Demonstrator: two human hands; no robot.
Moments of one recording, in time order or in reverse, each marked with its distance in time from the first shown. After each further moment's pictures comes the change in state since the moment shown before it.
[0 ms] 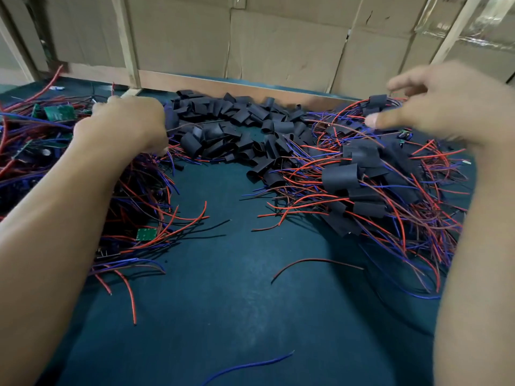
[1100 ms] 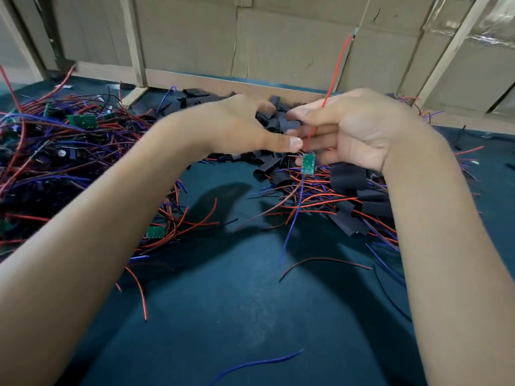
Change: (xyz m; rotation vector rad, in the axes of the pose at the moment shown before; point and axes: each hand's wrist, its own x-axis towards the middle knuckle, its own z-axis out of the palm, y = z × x) left_hand -0.046 0.074 -0.019 -0.744 -0.247 0.540; right_hand -0.005 -0.054 0.071 0.855 -0.518 0.068
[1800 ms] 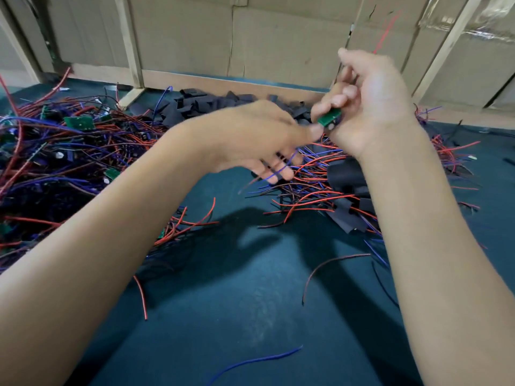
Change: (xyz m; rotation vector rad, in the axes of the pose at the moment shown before) left_hand -0.008 0.024 0.024 -0.361 -0.147 0.000; right_hand 0.008 -0.010 0.004 0.863 0.264 -0.145
